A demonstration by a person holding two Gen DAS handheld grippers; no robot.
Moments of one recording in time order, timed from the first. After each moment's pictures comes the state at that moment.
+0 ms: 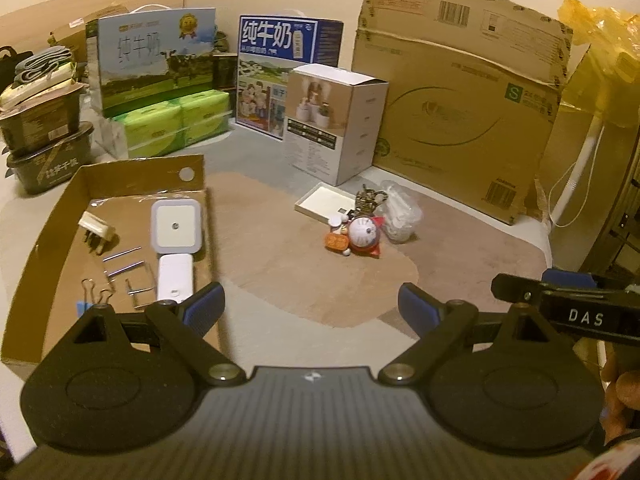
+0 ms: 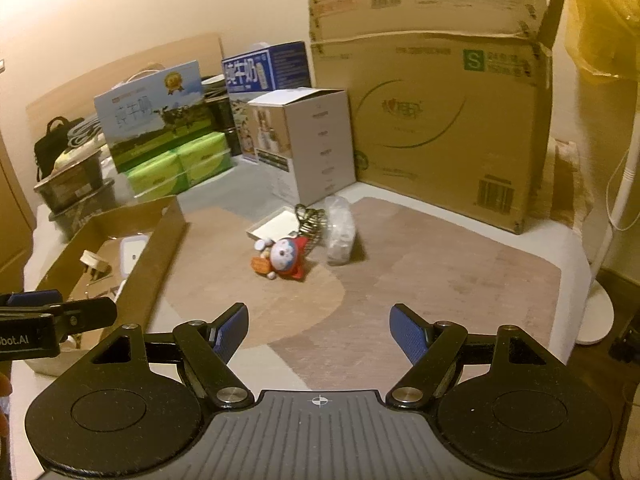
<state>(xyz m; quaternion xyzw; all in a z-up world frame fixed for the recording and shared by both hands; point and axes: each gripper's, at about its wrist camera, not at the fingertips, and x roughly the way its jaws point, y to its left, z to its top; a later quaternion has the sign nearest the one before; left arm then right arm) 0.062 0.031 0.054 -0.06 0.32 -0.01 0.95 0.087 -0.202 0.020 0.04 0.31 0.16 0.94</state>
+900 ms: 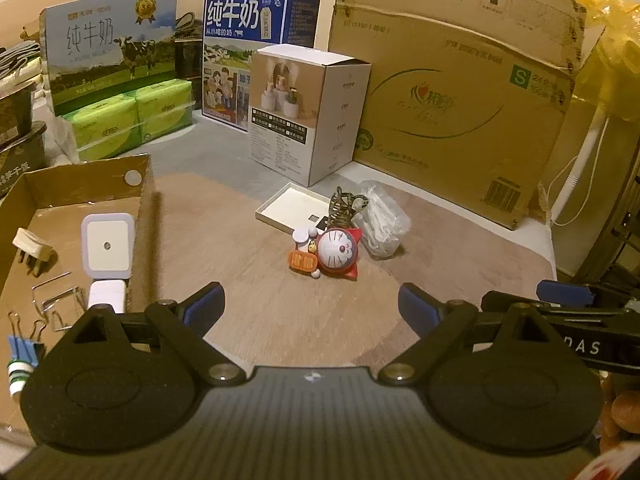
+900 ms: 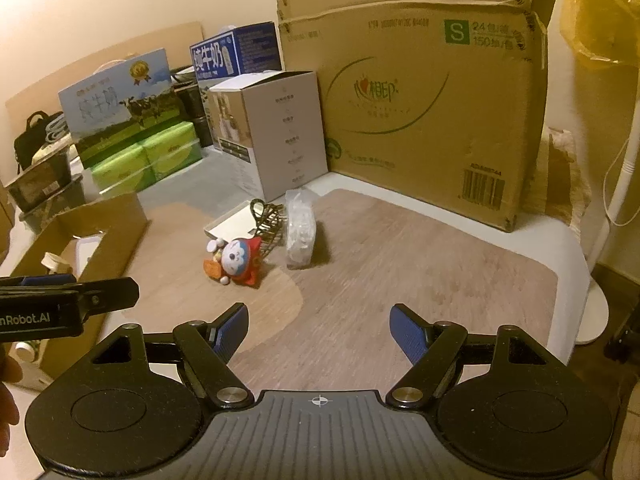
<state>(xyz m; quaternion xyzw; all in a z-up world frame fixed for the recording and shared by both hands) 0.142 0.002 0.026 -0.06 0.33 -0.03 0.94 0.147 -0.221 -0.005 0.03 0.33 0.15 0.93</state>
